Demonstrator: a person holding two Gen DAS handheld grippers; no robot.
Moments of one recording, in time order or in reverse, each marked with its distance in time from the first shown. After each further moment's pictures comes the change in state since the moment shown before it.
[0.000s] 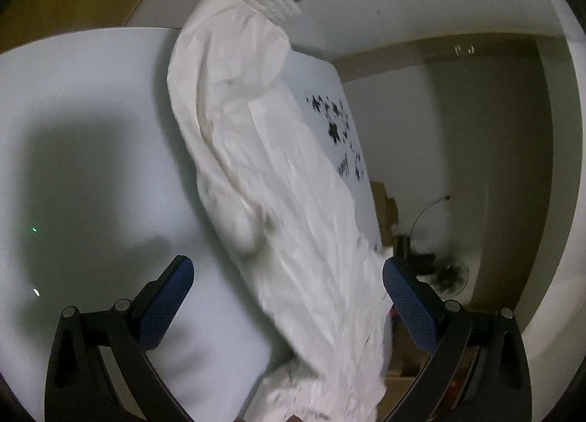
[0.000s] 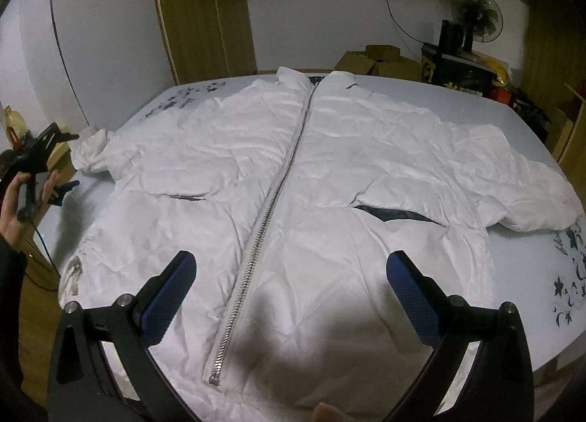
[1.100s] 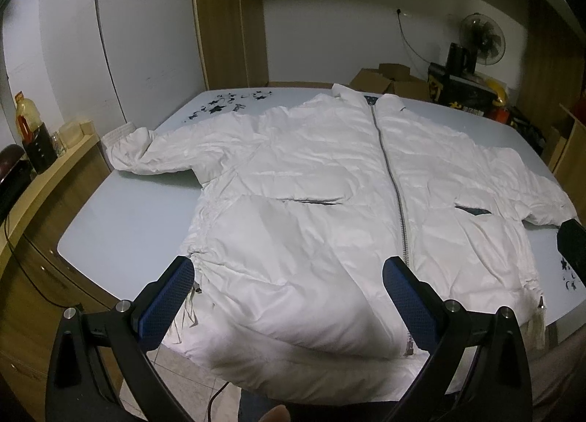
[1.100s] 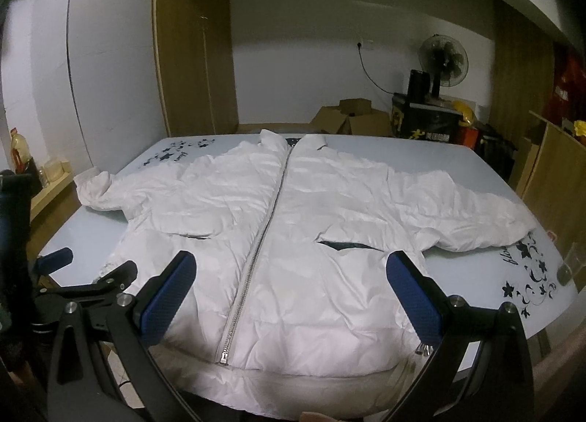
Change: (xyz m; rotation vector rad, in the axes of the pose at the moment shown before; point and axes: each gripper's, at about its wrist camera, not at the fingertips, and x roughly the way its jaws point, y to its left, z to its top) left arm -0.084 -0.159 -0.431 1.105 -0.133 0.502; right arm -0.110 0.005 -0.015 0.006 -0.228 -0.066
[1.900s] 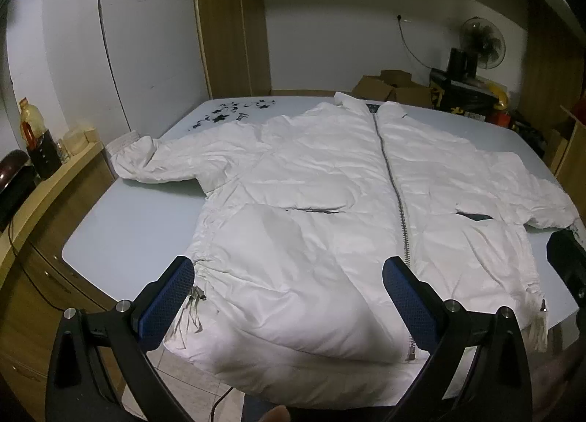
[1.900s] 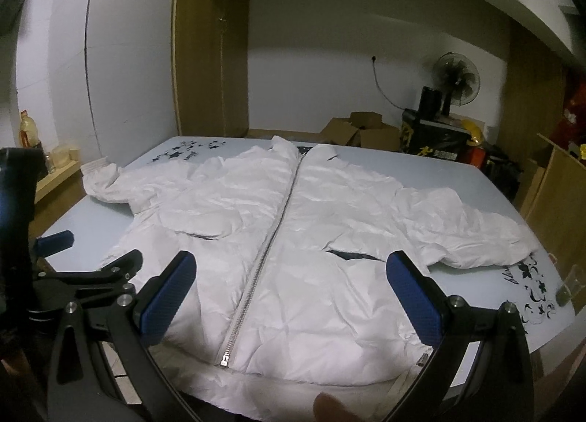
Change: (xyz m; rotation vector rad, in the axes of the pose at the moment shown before) left arm -0.006 -0.001 0.001 0.006 -0.032 0.016; right arm -0.001 0.013 -0.001 -0.061 -0.038 -0.016
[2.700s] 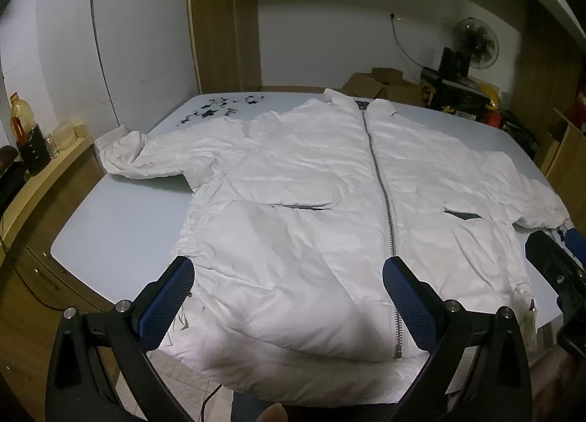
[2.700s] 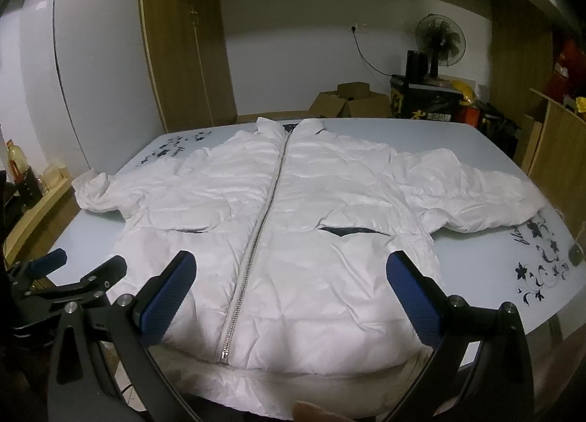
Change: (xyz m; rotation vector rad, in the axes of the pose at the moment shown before) left arm 0.003 -0.001 0.002 -0.009 0.017 -0.049; right arm 0.019 -0.023 -0.004 0.127 0.085 0.019
